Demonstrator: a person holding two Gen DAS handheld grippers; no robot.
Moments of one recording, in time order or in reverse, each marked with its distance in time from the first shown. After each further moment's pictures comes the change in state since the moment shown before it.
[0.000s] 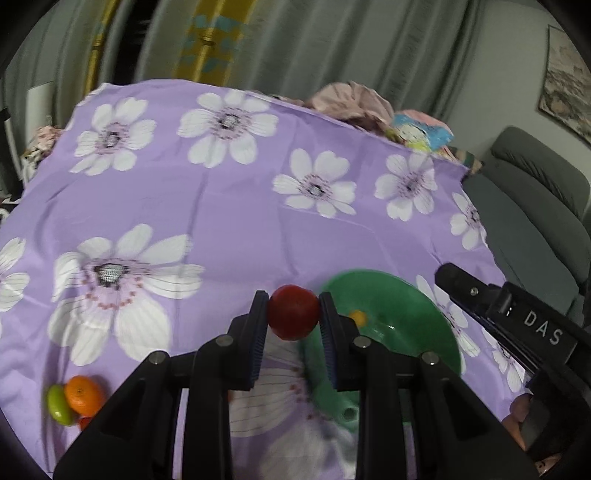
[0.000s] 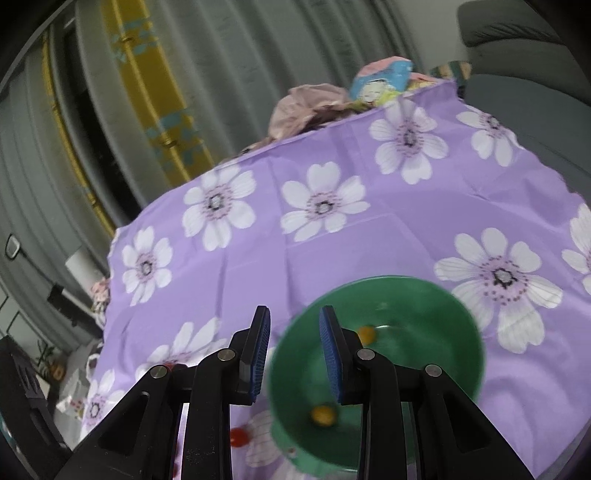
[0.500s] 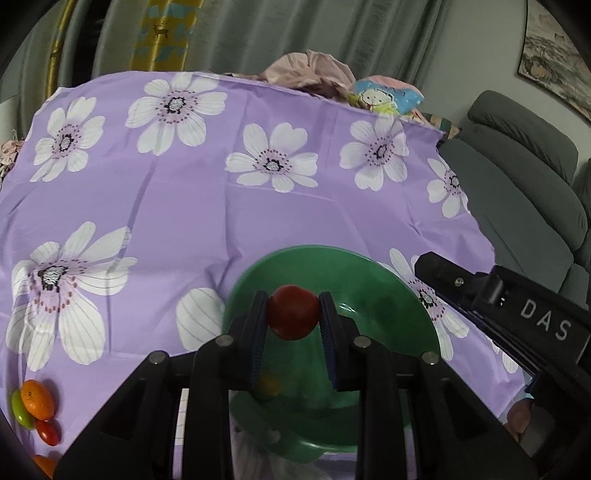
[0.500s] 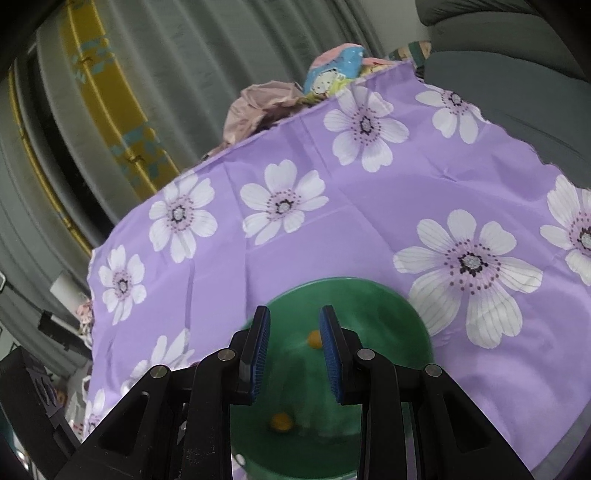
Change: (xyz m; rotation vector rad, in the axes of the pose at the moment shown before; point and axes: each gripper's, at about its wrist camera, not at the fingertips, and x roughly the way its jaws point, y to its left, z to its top) left arm 0.043 -0.054 -0.009 0.075 0.073 -0.057; right arm 0.006 -0.048 0.009 0.098 0.038 -0.075
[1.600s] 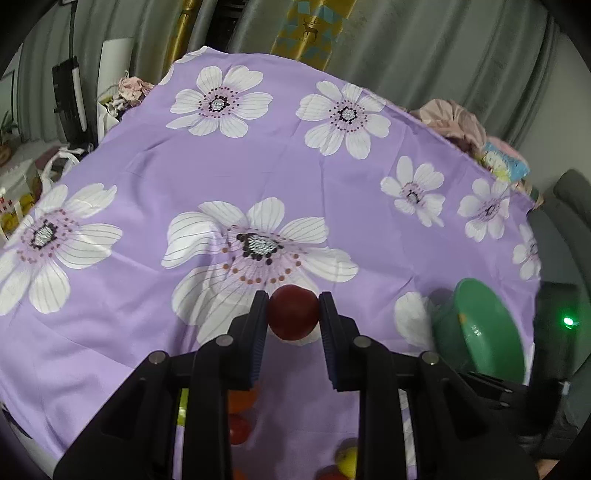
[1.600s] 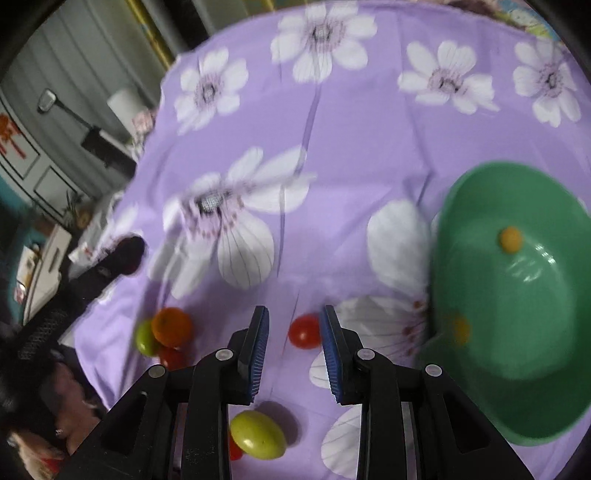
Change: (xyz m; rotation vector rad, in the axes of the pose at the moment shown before) left arm -0.090 0.189 -0.029 -0.262 -0.041 0.270; right arm 0.087 0.132 -0.119 -0.459 0.558 0.193
